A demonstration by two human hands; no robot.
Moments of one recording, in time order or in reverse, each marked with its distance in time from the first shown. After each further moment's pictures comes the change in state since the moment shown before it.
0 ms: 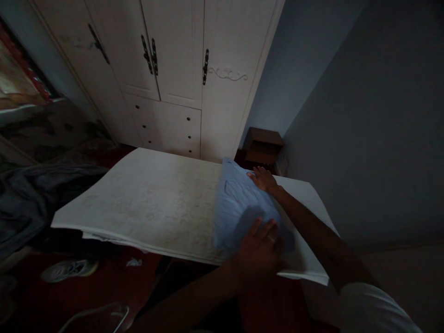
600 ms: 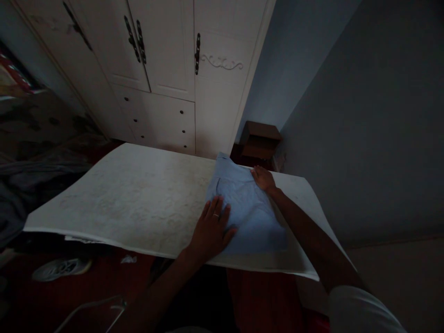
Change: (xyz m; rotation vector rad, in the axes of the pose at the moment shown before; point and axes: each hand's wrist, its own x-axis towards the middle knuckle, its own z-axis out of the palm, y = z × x) left_hand -0.052 -0.067 0.018 -0.012 0.016 -0.415; right_hand 0.000 0.042 0.031 0.078 0.213 -0.039
